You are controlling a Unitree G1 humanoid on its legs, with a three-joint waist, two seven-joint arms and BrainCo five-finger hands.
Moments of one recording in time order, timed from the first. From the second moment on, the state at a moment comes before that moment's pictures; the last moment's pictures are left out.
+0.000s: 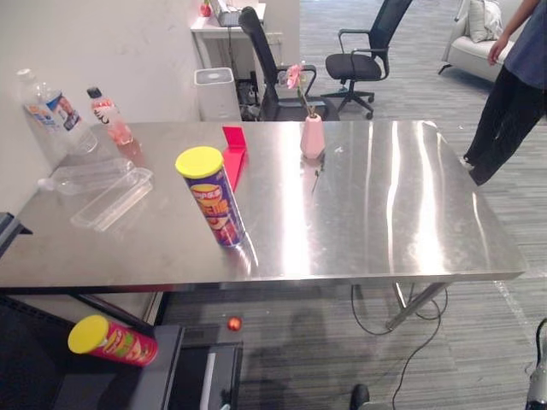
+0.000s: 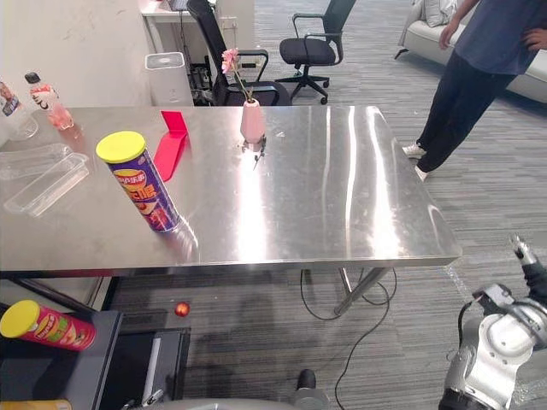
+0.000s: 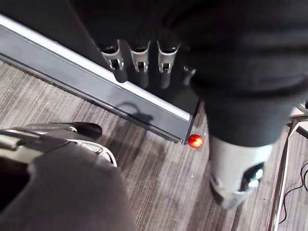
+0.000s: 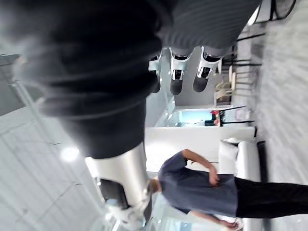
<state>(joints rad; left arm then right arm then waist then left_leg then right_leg) 0.27 0.04 0.31 0.93 -0.18 -0.01 0.12 0.03 -0.28 -0.69 -0.11 0.23 -0.22 -0.42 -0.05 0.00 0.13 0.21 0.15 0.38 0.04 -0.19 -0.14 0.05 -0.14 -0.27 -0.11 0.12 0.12</state>
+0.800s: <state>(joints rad) 0.28 0.06 0.27 0.93 -0.17 -0.05 0.15 -0.04 -0.38 -0.18 -0.22 0.28 -0.04 0.20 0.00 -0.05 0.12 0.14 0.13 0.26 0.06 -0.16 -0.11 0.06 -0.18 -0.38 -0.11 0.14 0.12</state>
